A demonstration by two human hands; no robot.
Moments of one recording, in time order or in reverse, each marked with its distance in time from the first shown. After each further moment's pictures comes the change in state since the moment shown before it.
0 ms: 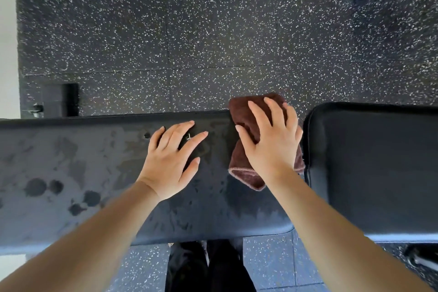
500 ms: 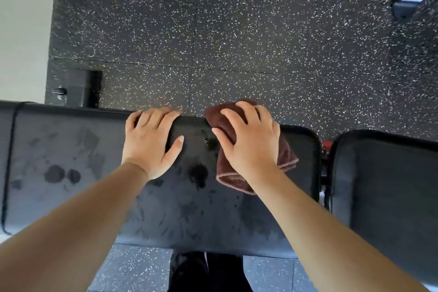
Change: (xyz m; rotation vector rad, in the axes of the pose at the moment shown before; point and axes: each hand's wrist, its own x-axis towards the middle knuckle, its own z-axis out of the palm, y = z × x) left_hand 0.009 -0.063 -0.018 0.065 -0.055 -0.307; right_hand 0.026 -0.064 0.019 -0.003 -0.115 -0.279
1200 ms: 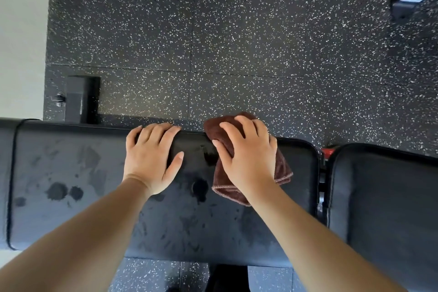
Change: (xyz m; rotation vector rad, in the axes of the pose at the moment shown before) left_hand 0.002 0.000 -0.003 0.015 -0.058 -0.006; right_hand 0.005 -0.008 -0.005 0.015 -0.097 0.048
